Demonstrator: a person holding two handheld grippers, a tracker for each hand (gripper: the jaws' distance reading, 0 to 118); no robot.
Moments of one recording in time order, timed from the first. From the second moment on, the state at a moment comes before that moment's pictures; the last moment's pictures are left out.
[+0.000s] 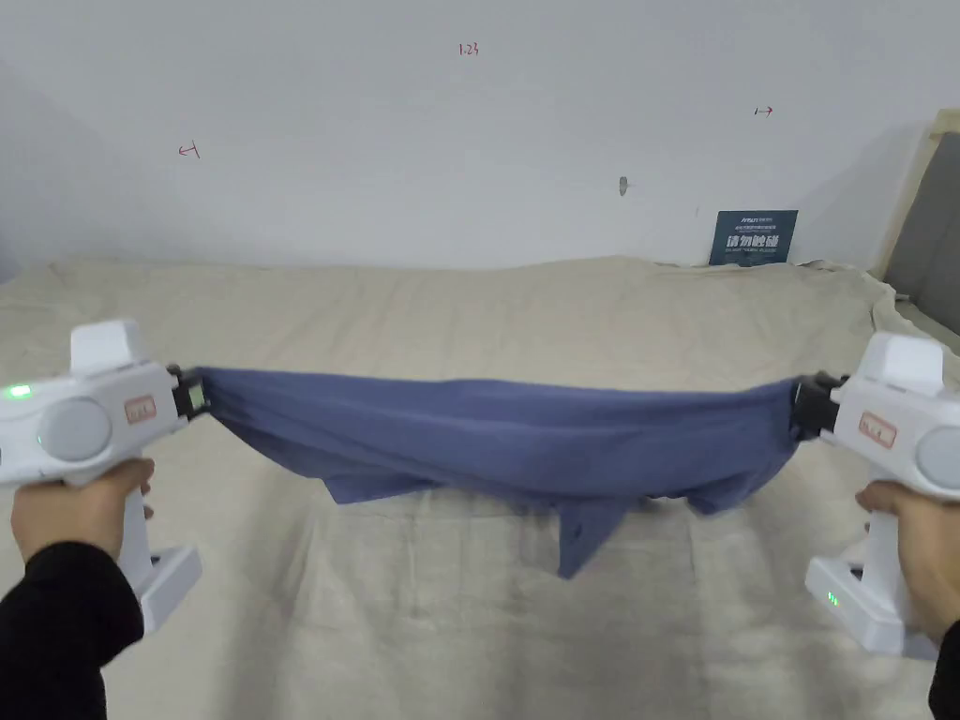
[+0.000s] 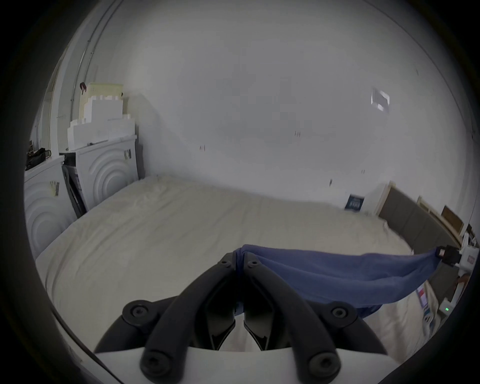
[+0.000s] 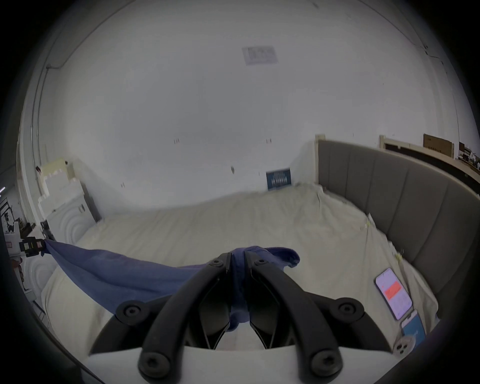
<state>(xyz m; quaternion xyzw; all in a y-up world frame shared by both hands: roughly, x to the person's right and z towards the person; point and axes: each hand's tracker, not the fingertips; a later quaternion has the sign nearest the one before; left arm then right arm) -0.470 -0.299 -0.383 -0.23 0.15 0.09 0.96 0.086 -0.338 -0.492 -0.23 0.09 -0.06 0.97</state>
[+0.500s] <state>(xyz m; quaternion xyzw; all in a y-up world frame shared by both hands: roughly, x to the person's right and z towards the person) -0.445 -0.456 -0.281 -0.37 0.15 0.07 0.91 0.096 -0.471 -0.357 -0.35 0.07 -0.05 0.93</state>
